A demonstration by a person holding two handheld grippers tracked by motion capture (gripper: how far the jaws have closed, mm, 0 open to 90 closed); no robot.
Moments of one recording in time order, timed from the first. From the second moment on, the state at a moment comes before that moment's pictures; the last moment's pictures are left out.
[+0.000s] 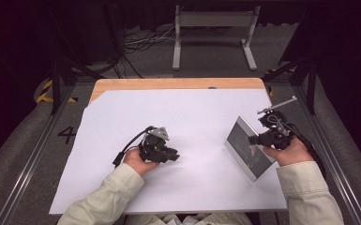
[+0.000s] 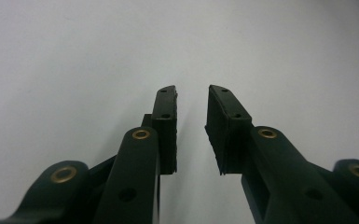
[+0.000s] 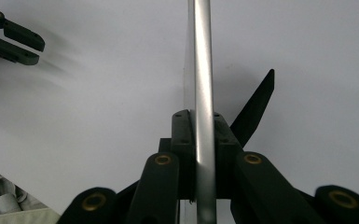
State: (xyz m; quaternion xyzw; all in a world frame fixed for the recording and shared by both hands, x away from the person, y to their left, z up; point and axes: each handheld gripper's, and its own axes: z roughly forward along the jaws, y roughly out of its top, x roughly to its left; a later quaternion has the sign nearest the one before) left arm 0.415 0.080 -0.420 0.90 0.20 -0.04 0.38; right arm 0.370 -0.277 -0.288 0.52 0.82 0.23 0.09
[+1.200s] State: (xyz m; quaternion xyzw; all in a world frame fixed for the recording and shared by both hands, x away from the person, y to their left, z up) left arm 0.408 0.133 -0.424 0.88 0.28 -0.02 0.38; right arm 0.417 -0.209 -0.265 0.31 0.92 0.23 0.11
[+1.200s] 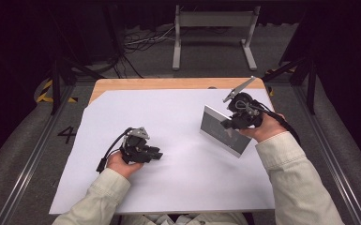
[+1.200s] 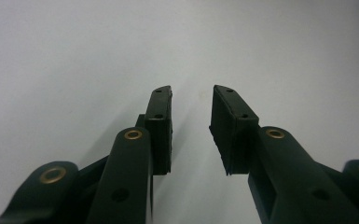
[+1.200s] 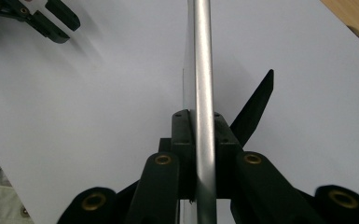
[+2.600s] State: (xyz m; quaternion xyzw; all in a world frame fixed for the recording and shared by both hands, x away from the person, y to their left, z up) left arm 0.405 0.156 -0.428 0.87 0.31 -0.02 0.39; right arm 0.454 -0.152 -0.281 0.09 0.97 0.22 0.04
